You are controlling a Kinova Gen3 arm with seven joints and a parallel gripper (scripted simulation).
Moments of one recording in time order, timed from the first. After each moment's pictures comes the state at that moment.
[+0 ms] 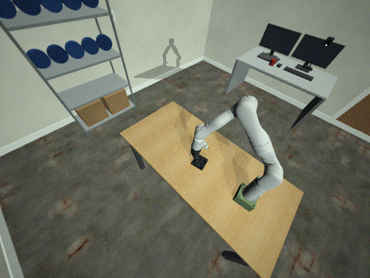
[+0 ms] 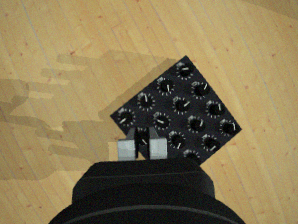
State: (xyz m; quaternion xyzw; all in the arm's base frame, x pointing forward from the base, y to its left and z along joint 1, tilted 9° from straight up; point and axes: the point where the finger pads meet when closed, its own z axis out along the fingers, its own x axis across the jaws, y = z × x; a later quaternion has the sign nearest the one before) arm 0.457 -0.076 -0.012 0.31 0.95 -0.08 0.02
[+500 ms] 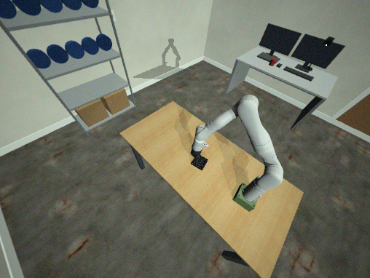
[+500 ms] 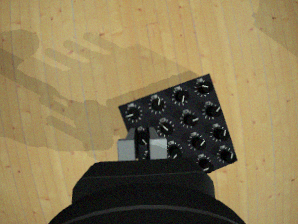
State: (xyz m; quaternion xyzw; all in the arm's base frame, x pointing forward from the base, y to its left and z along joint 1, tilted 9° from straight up) arm 0.457 -0.076 -0.012 0.16 0.98 -0.08 0.01
